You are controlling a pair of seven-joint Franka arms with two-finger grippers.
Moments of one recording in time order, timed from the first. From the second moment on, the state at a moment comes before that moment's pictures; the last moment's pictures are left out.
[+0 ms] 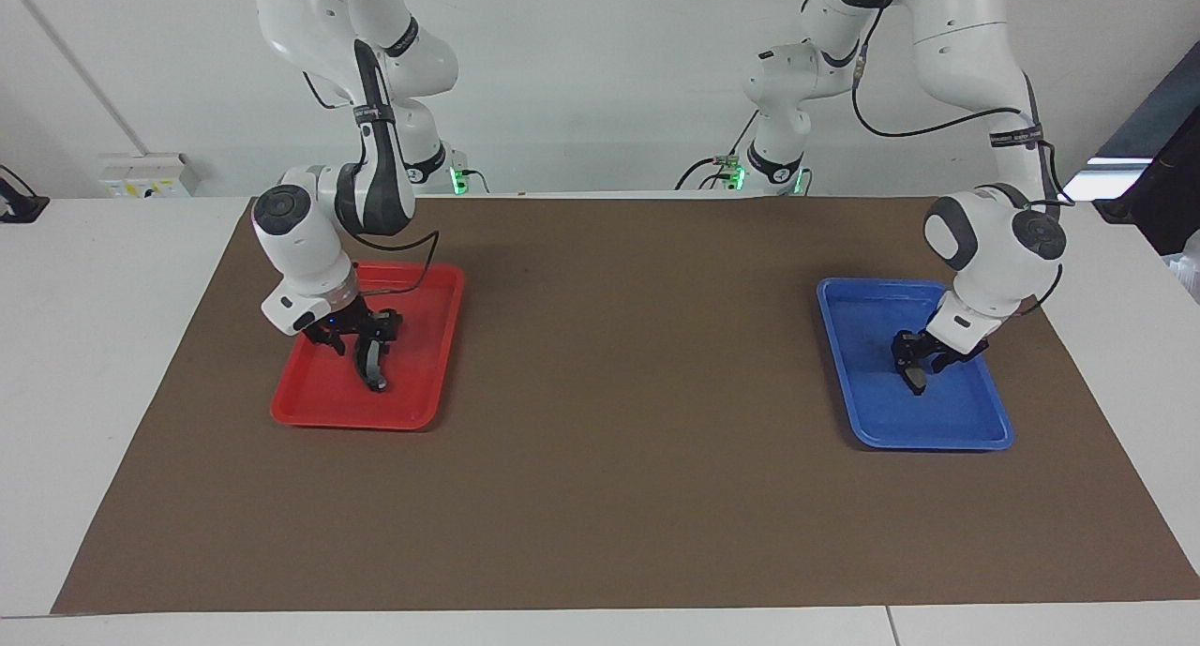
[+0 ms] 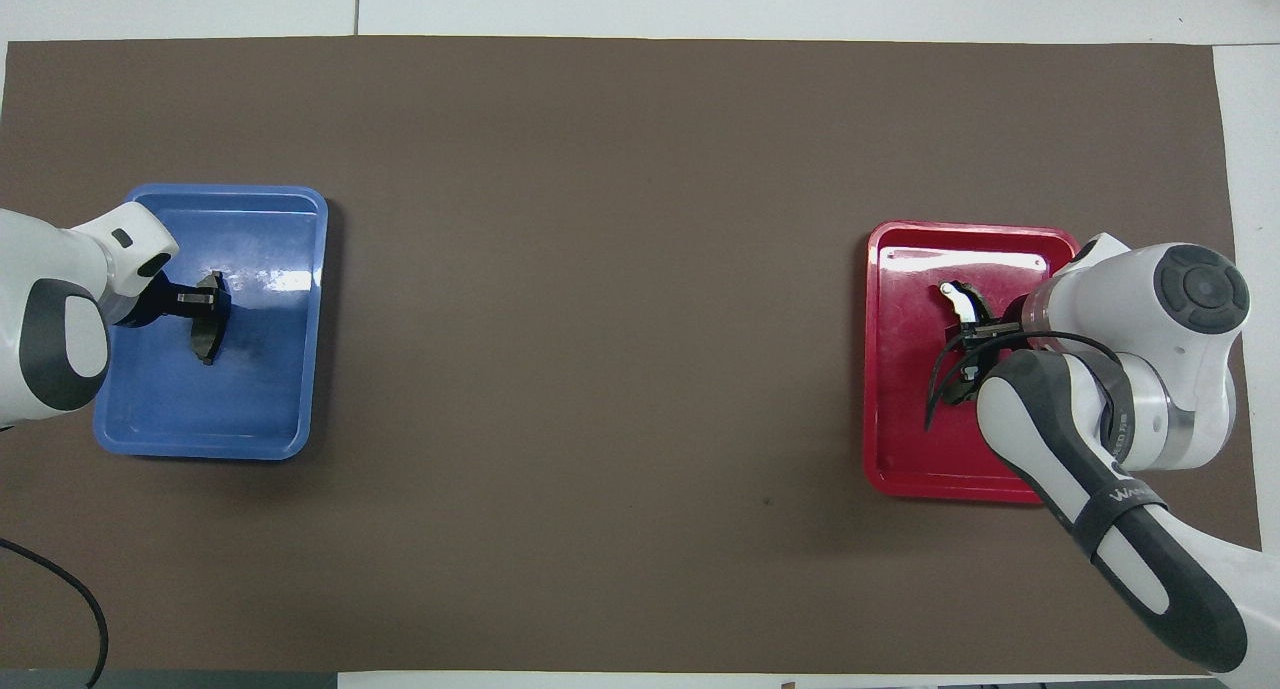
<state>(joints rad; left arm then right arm) 0.12 0.25 0.01 -2.09 0.00 2.37 0.25 0.10 0.11 -0.12 -2.29 -0.01 2.40 -0.06</state>
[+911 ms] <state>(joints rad) -0.12 0.10 -0.01 -2.05 0.00 2.17 -0.06 0.10 0.12 -0.12 -2.29 -0.01 2.42 -0.06</state>
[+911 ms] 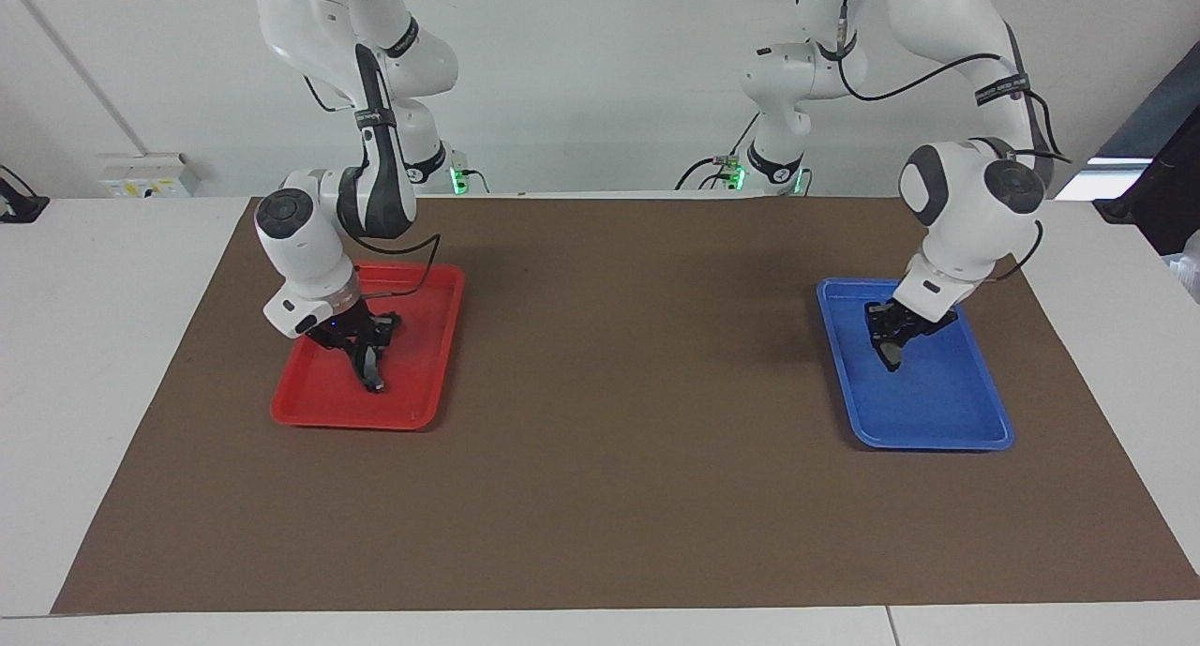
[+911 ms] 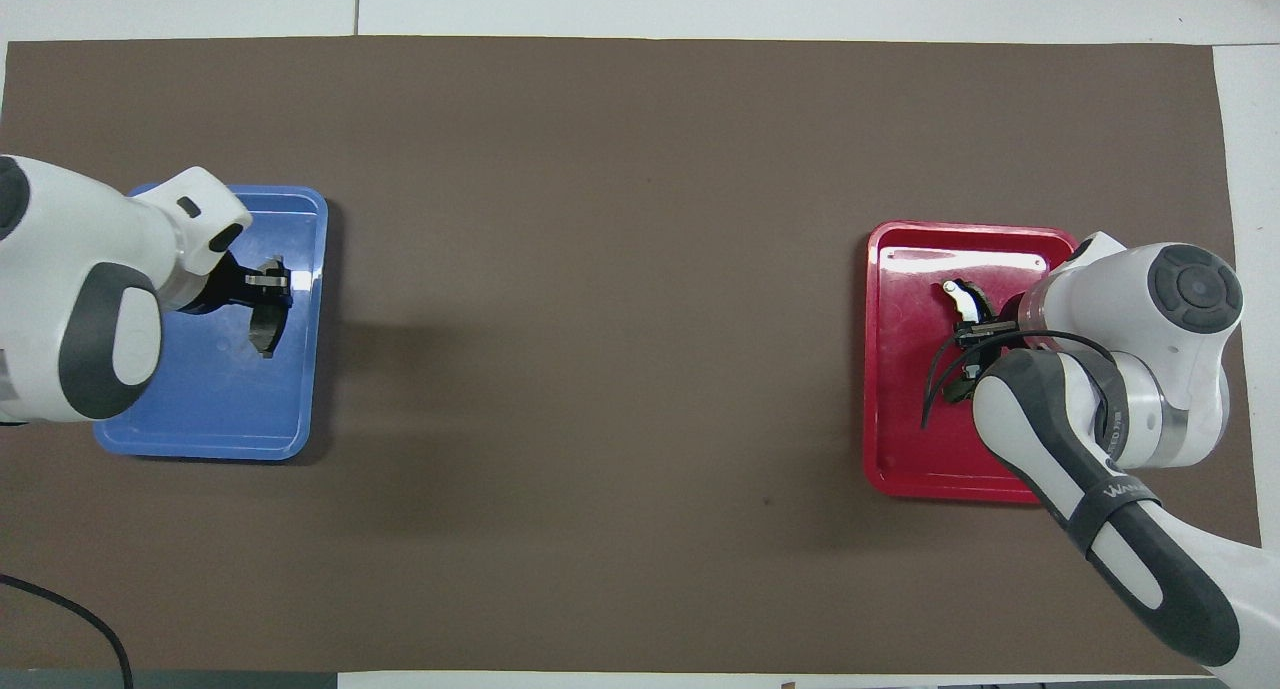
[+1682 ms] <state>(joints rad) -0.55 0.20 -0.01 -2.05 0.00 2.34 -0.64 0.10 0.12 -0.12 -2.13 -0.01 2.25 -0.09</state>
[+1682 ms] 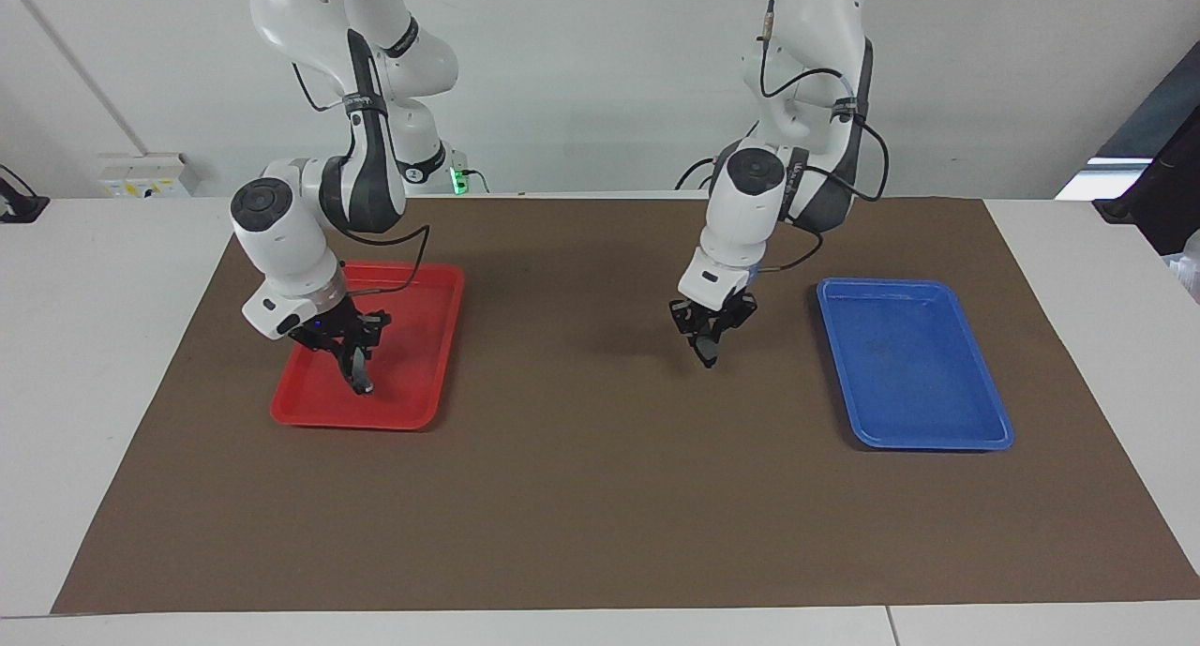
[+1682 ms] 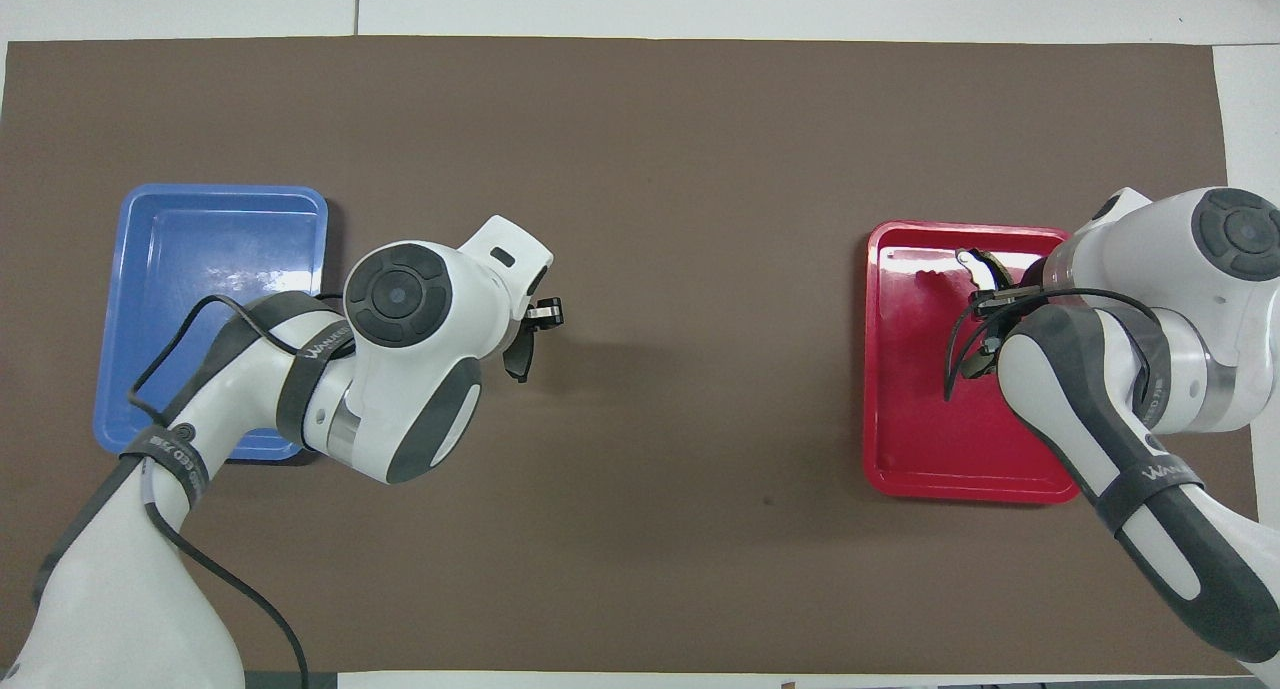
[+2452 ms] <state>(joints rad) -0.62 0.31 -0.01 -2.00 0.00 2.40 -0.72 0.10 0.10 -0.12 -1.97 0.02 2.03 -0.09</state>
